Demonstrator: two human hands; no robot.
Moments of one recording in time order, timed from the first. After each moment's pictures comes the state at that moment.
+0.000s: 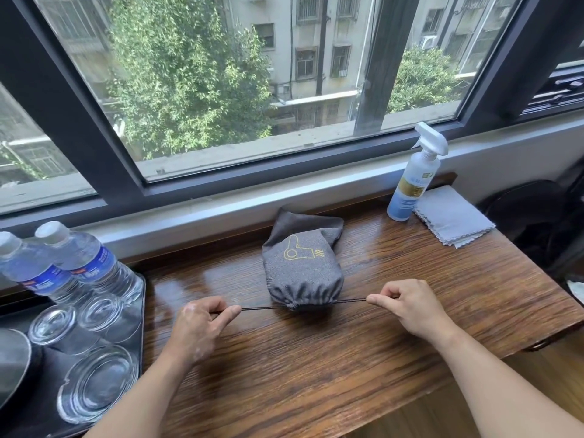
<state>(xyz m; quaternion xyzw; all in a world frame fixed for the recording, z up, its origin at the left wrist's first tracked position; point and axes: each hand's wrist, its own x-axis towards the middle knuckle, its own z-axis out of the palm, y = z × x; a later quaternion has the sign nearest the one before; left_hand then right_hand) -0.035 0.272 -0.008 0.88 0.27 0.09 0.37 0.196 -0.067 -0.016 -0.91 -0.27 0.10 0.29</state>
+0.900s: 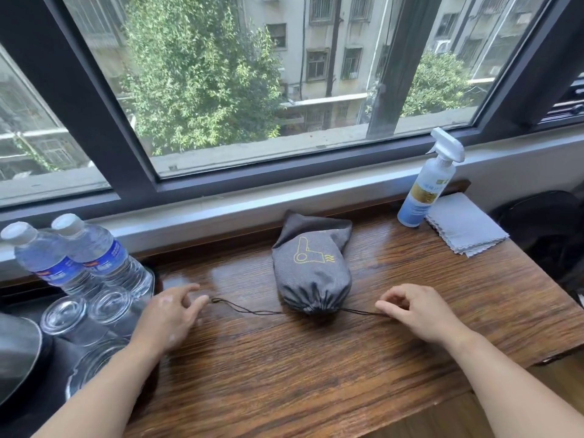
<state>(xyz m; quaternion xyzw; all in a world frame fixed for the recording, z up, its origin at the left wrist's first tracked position) -0.054 0.323 0.004 0.90 0.36 0.04 0.23 0.200 -0.065 -0.005 -0.92 -0.31 0.15 0.21</state>
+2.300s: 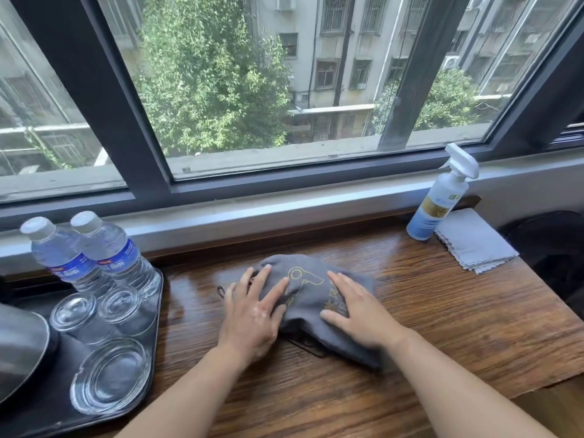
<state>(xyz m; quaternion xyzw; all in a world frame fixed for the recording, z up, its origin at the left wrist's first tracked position) 0.004 0.236 -0.034 0.97 0.15 0.17 0.10 0.167 0.036 -0.022 -0.88 -0.39 0.20 0.17</state>
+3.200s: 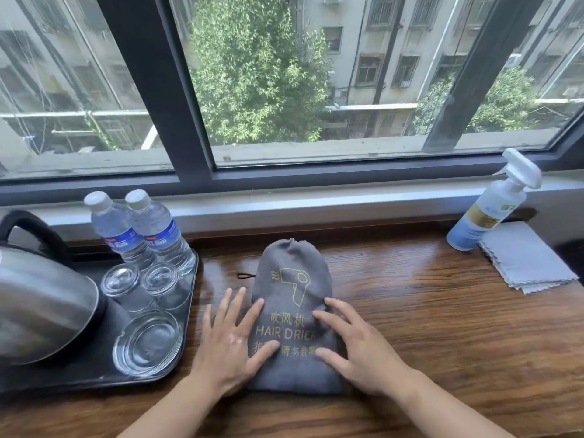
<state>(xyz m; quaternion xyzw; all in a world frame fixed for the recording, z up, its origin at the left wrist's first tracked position) -0.093 0.255 -0.044 0.96 0.27 0.02 0.12 0.099 0.044 -0.022 -0.81 -0.50 0.20 0.22</state>
